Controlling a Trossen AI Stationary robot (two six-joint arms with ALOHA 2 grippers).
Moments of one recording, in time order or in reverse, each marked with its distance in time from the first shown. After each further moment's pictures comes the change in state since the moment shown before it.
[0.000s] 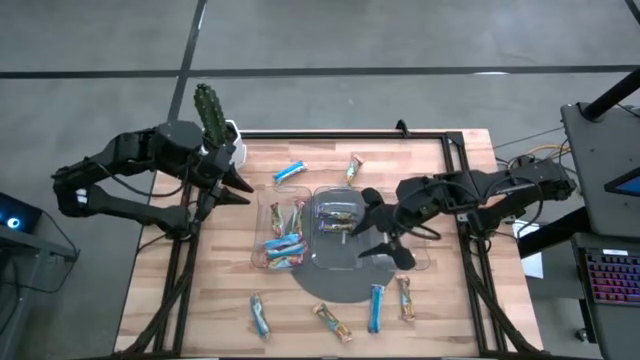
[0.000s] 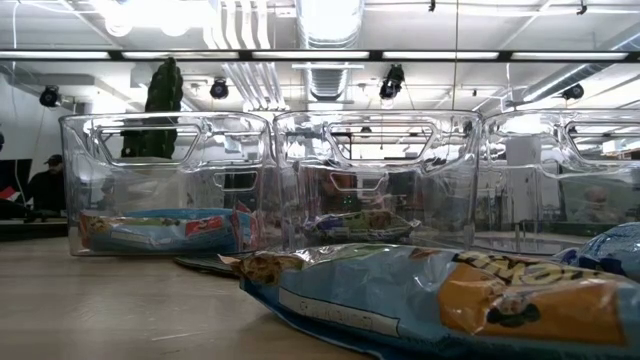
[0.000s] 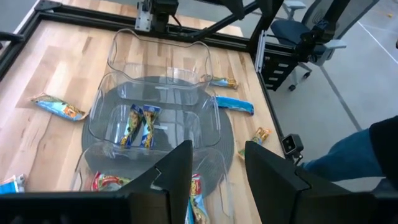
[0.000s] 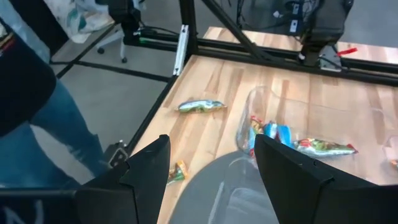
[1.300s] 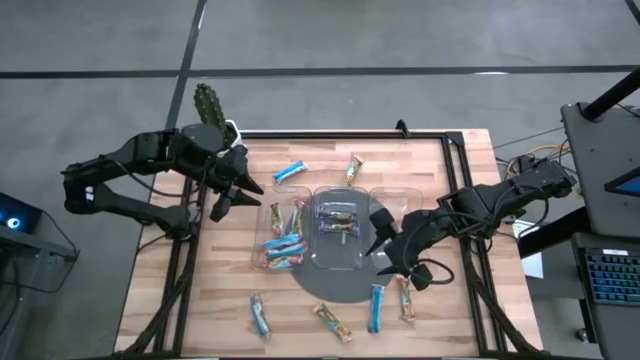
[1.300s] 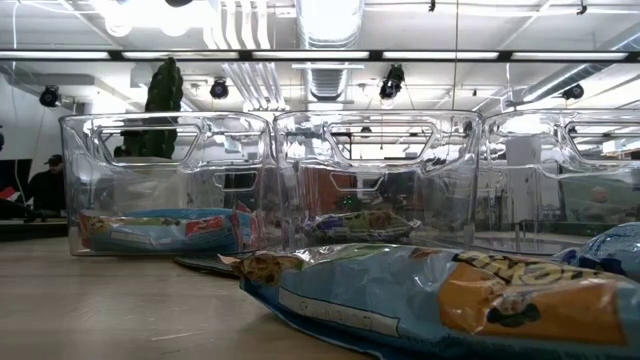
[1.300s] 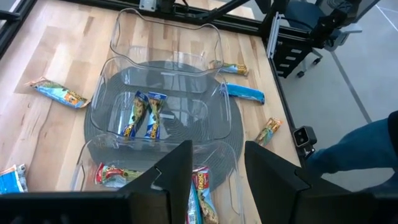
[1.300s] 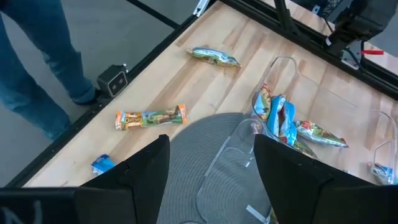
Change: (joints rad) left arm -0.001 0.085 0.000 0.003 -0.021 0.011; right arm 0.165 -0.001 -0.015 -0.183 0.139 -0.250
